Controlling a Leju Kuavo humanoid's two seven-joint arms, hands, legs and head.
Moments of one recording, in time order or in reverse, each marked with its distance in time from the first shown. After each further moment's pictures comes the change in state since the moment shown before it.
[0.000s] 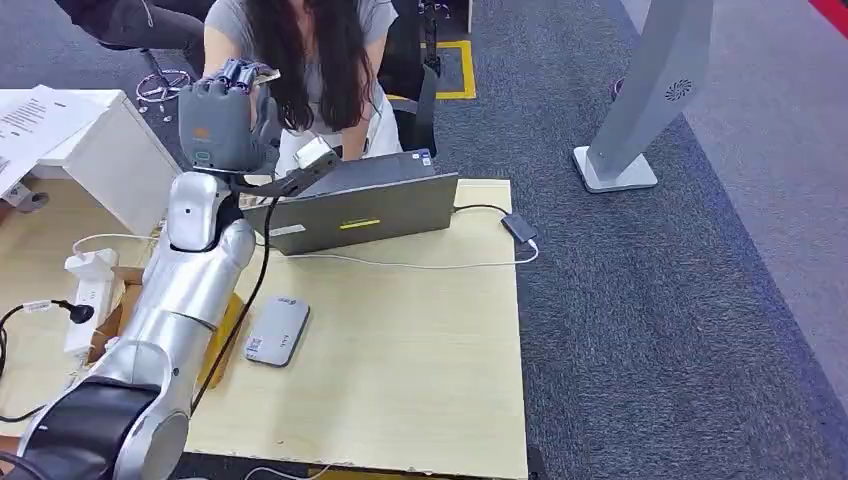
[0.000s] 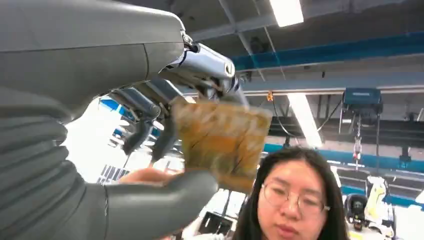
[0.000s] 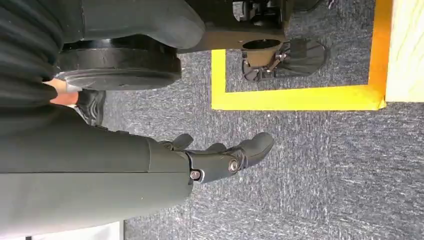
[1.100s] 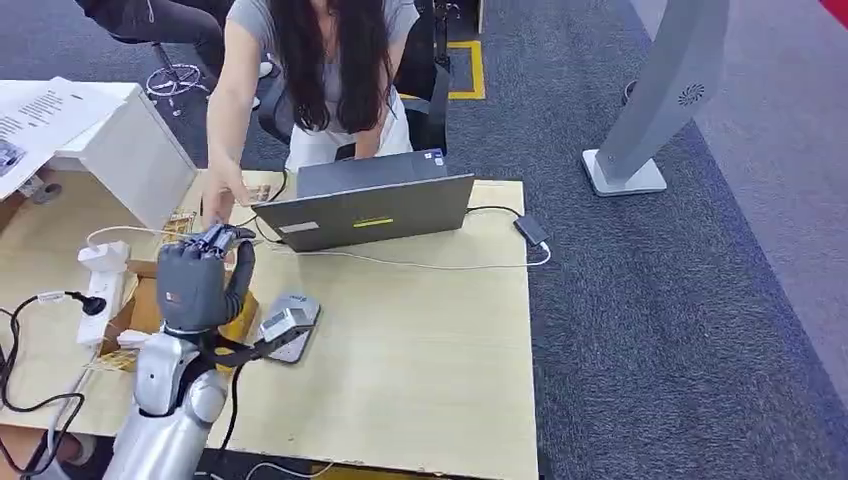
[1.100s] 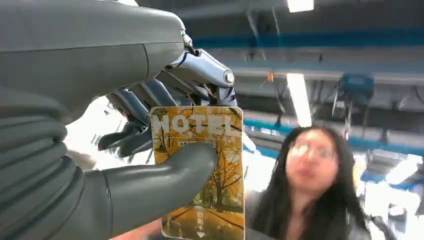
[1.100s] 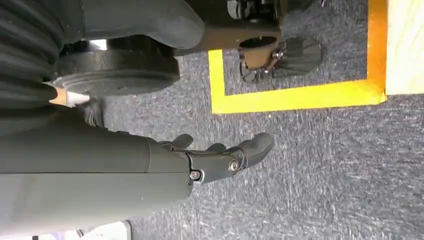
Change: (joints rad) left arm 0.586 0.049 0.049 -0.574 0.161 -0.012 -0.160; right arm 0.000 -0.004 -0.026 0.007 -0.044 -0.048 -0.016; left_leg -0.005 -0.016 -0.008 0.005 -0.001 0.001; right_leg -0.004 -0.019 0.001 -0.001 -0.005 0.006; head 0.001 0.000
